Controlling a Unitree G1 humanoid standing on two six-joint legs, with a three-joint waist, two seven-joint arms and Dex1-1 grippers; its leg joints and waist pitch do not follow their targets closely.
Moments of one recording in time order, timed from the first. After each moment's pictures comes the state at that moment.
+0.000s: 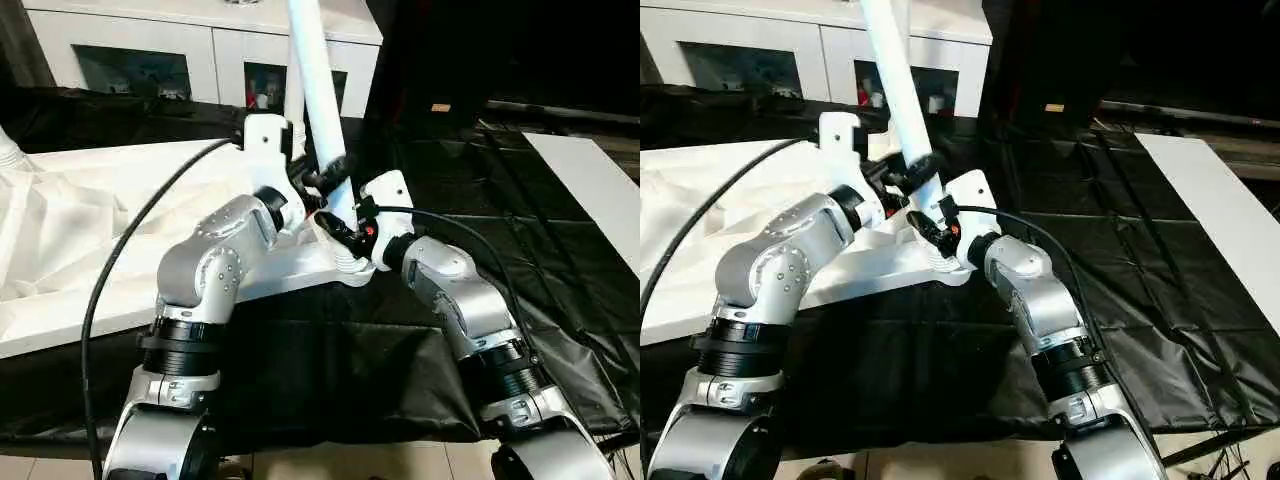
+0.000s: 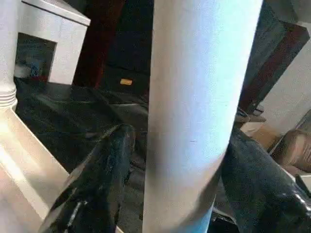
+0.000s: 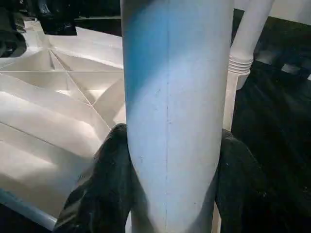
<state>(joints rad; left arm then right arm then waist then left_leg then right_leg) -0.67 0.04 0.05 0.11 -0.44 0.63 -0.27 -0.59 -0.11 0.17 0.34 0.16 0.30 0.45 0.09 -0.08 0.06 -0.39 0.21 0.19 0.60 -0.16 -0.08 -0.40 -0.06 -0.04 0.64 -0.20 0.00</state>
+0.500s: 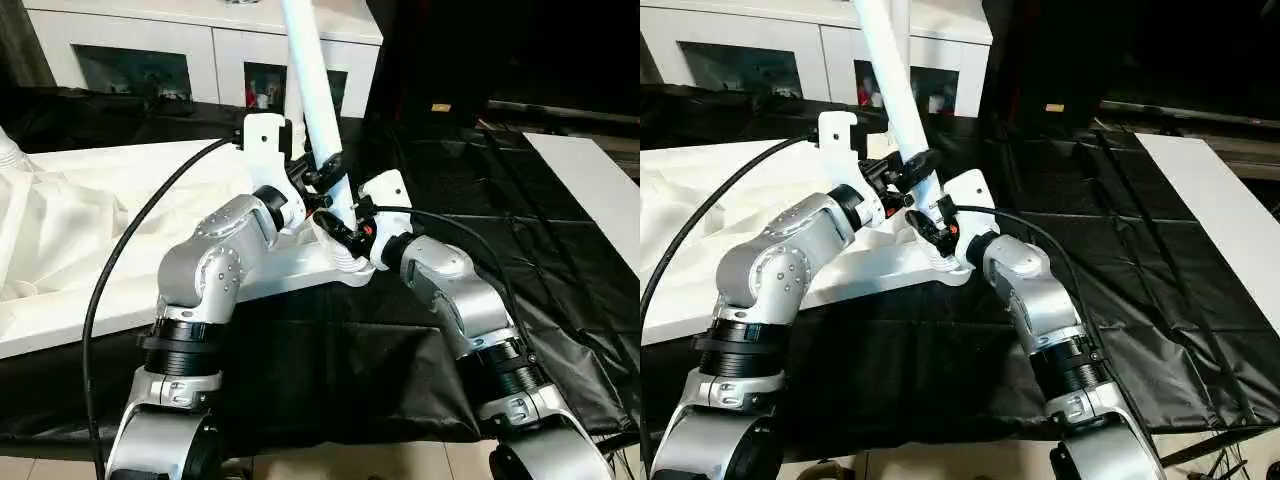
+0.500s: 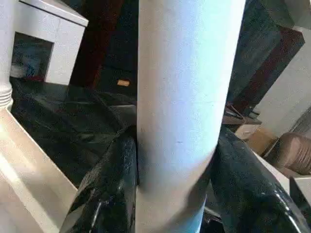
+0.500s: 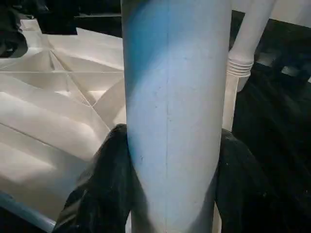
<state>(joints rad) -0.67 0.03 0.06 0.11 -0.45 0.63 -0.28 -0.59 -0.10 0.17 0.36 0.15 0.28 0.45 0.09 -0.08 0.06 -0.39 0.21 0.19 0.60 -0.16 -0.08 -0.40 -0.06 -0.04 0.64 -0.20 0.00</state>
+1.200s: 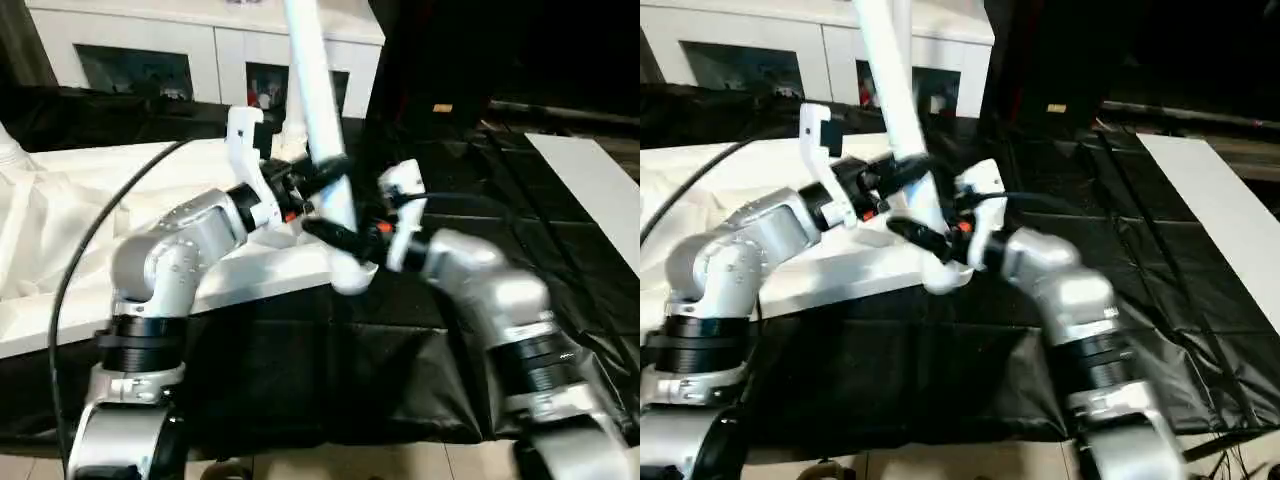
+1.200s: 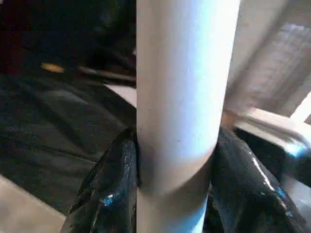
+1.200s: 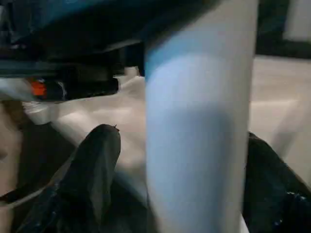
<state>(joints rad) -0.67 0.21 0.08 0.04 -0.67 0.85 -0.60 -0.60 -0.26 0.10 0.22 0.47 0.57 0.90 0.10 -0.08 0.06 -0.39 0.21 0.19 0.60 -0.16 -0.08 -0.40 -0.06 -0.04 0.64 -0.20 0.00</state>
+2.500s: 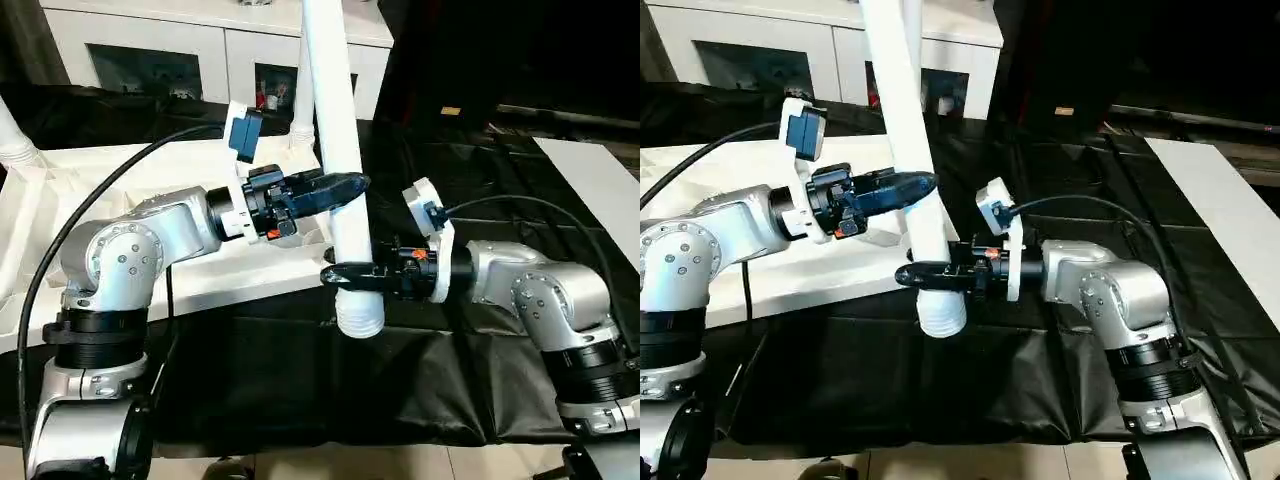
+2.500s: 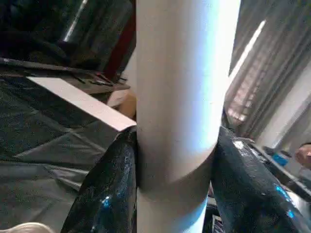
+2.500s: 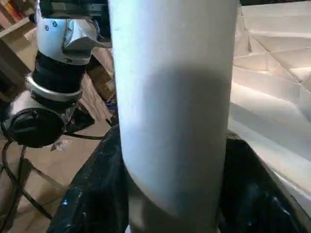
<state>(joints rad) -0.68 0.32 0.10 -0.01 -0.83 0.98 -0.78 -0.55 -0.38 0.14 0.05 0.60 0.81 1.07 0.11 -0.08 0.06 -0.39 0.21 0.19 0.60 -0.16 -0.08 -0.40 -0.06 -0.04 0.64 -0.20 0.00</state>
